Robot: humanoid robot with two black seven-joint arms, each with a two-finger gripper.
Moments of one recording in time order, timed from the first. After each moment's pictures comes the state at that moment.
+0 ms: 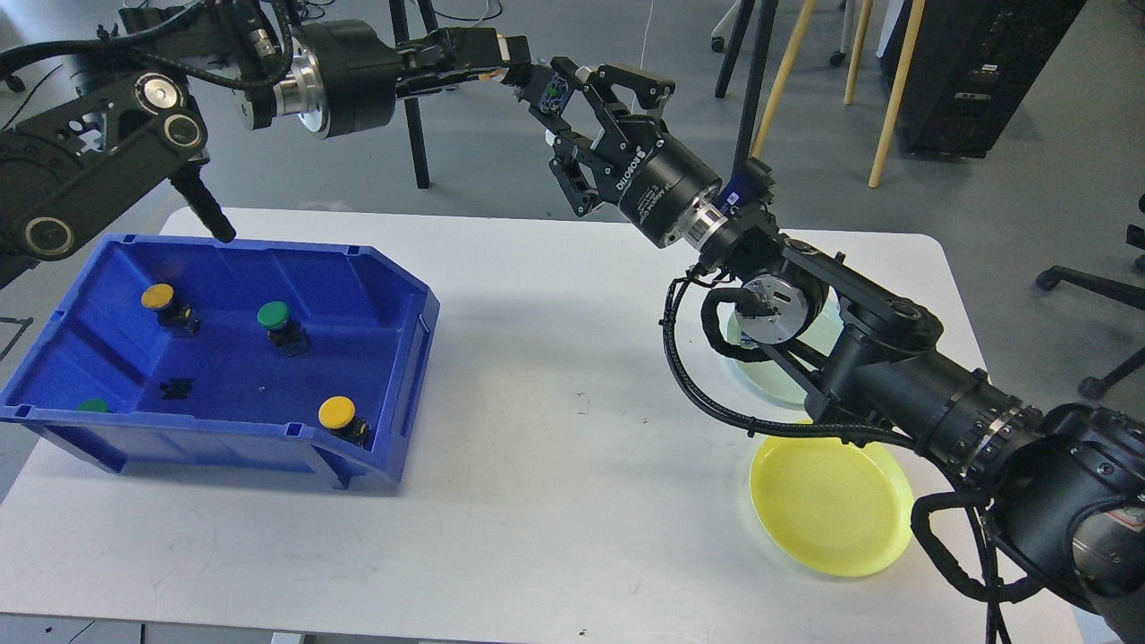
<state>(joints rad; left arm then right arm) -1.17 0.54 -0.54 -1.10 1.19 -0.49 -0.15 0.93 0.00 0.61 0.80 -0.23 0.38 0.34</state>
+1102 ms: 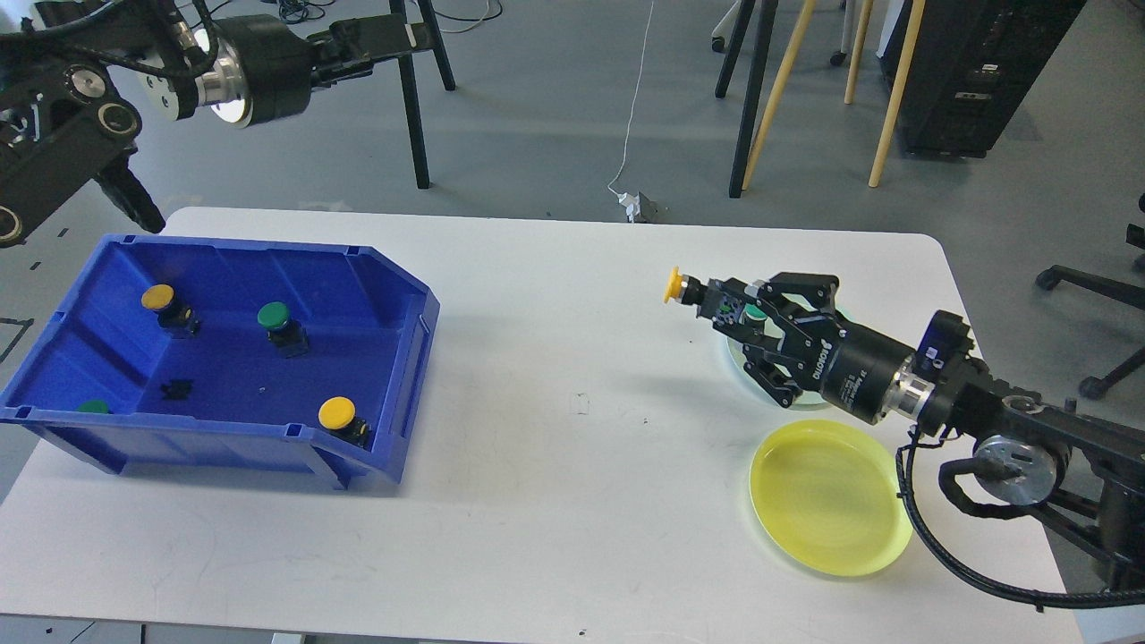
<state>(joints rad) -1.17 0.60 -0.54 -0.97 1.23 -0.49 -0.11 0.55 -0.72 0.33 1.30 -0.28 0.40 0.33</state>
